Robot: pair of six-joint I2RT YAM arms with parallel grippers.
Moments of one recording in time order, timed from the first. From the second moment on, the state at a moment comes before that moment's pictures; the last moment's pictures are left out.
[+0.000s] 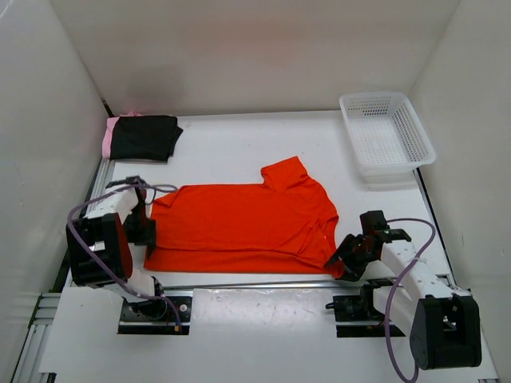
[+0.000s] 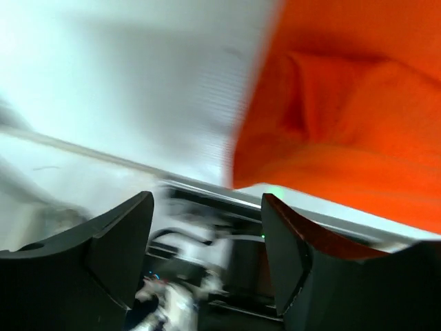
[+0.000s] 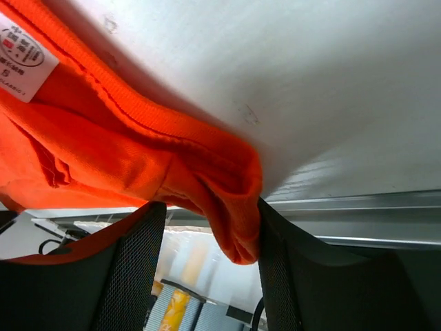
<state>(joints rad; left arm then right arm) 0.19 1.52 0.81 -1.09 -0.21 0.00 0.11 0.96 0.38 -0.84 -0.35 0.80</state>
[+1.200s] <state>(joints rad) -1.13 2.21 1.86 -0.88 0.09 0.00 0.10 0.94 0.42 -0.86 -0.20 0.83</state>
